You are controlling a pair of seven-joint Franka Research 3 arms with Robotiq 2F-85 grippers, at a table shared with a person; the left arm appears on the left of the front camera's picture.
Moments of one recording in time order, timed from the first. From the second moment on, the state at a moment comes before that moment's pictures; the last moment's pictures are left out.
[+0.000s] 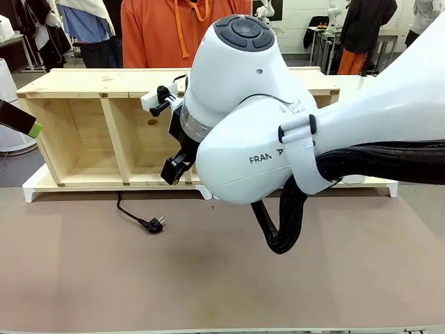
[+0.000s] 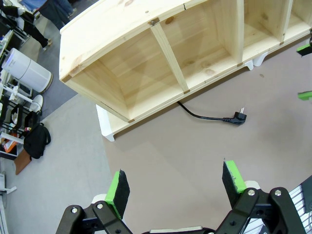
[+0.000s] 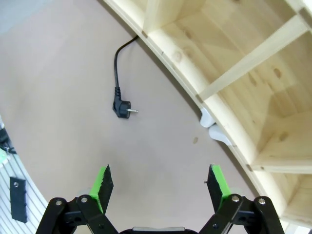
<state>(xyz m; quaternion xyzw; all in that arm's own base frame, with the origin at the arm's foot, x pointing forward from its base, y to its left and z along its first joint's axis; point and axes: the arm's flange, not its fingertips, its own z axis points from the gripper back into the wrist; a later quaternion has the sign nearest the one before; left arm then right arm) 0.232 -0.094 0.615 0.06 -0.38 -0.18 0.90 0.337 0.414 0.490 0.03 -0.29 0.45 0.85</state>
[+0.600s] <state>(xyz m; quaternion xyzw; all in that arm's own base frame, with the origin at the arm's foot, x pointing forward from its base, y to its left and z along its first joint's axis) 0.232 -0.094 0.615 0.06 -0.38 -0.18 0.90 0.359 0.459 0.452 0.06 -0.25 0.48 0.84</state>
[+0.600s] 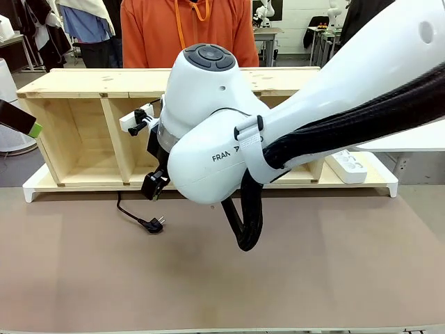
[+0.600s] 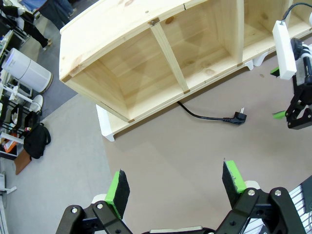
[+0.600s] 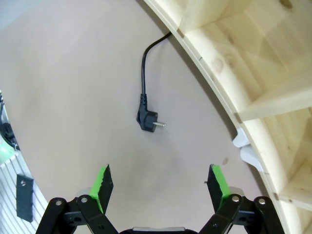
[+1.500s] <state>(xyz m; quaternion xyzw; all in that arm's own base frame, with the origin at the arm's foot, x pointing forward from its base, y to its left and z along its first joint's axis) 0.232 -0.094 0.615 0.06 -0.38 -0.18 0.90 0.401 0.511 0.383 0.11 -0.20 0.52 0.83</state>
